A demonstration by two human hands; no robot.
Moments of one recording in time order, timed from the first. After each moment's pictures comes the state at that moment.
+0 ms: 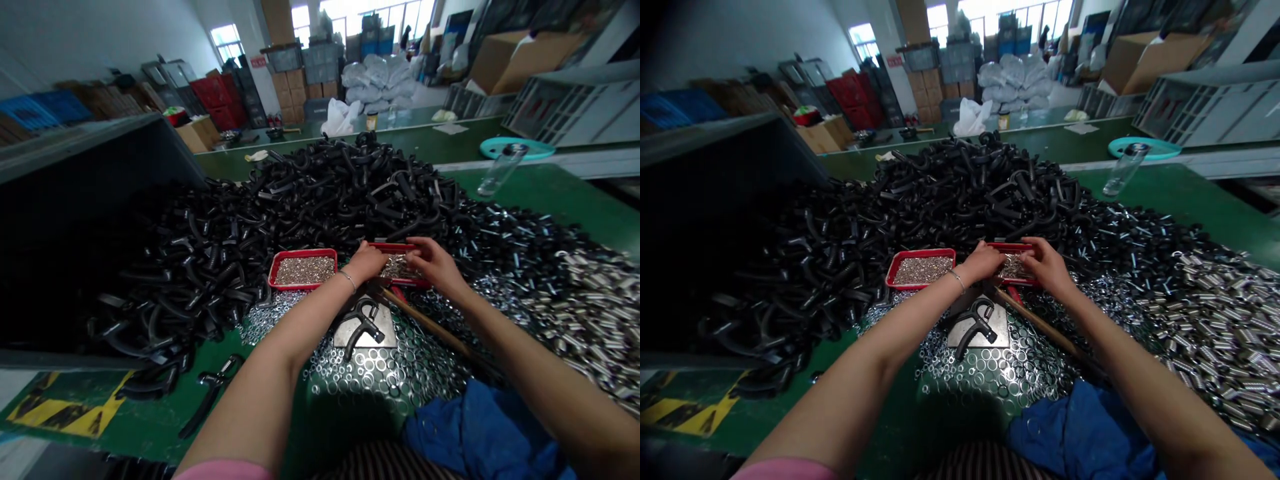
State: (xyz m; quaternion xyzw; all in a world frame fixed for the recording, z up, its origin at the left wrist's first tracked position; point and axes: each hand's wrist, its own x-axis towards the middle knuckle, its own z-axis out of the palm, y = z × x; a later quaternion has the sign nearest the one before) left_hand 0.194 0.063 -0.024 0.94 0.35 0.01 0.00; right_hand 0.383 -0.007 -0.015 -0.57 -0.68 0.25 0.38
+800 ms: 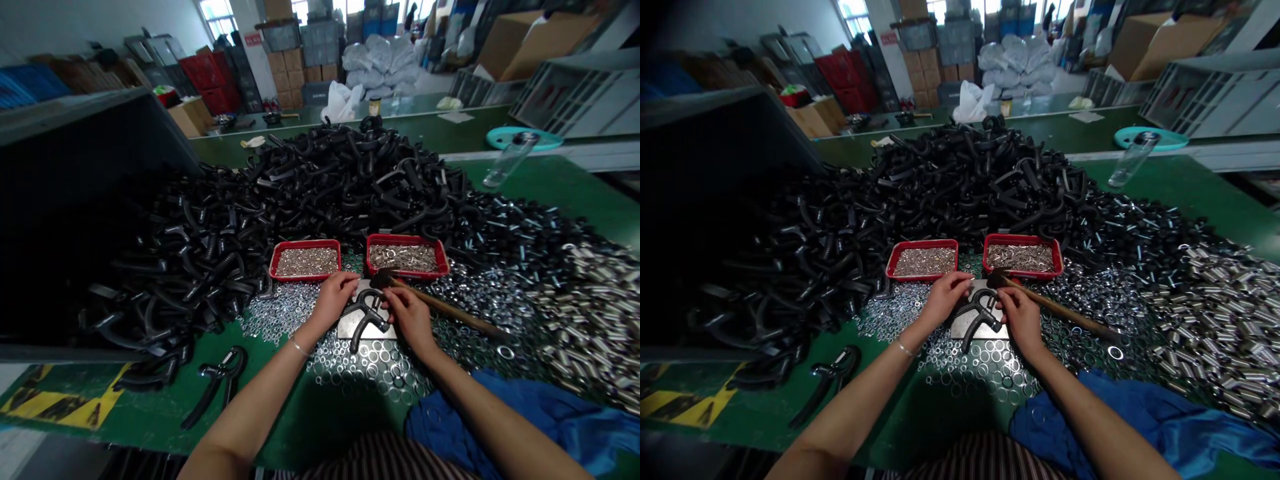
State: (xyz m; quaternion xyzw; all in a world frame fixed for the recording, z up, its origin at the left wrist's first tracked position) left_hand 0.101 -0.054 -0.039 0.64 0.51 0.40 0.42; right_hand 0.295 -0.109 -0.064 -0.62 -0.49 0.42 0.45
